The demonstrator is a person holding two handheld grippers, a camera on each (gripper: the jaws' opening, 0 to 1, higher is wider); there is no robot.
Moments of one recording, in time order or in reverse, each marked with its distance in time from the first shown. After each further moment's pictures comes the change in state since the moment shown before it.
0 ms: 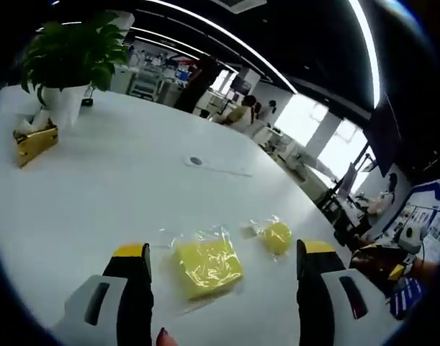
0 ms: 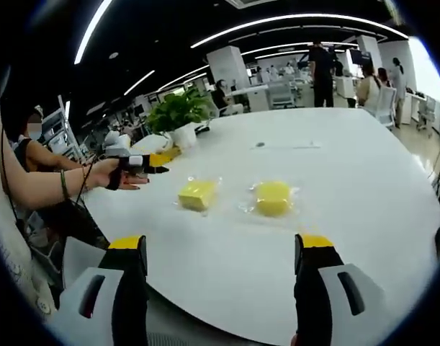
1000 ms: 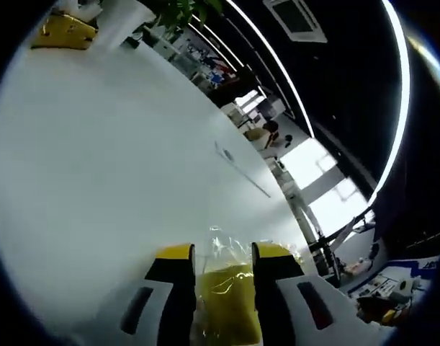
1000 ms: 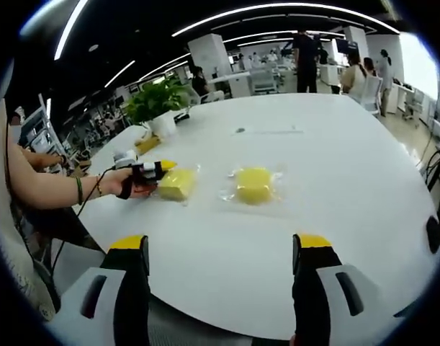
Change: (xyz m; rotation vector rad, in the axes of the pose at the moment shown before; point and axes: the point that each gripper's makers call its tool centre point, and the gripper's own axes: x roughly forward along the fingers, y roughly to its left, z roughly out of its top) left arm 0.074 0.062 -0.036 -0.390 -0.082 -0.064; right arm 0.007 -0.023 -0.010 0.038 0.080 -0.105
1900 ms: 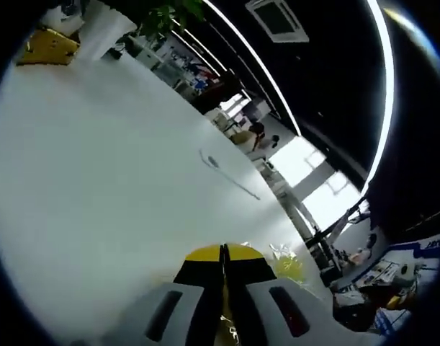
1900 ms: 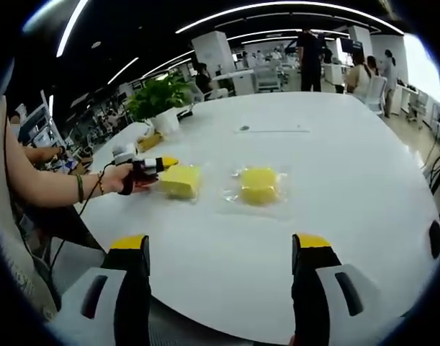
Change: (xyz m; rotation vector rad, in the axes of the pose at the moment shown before) left arm -0.003 -0.029 0.013 0.177 0.008 -0.043; right arm 0.010 0.004 0.002 -0.012 0.009 0.020
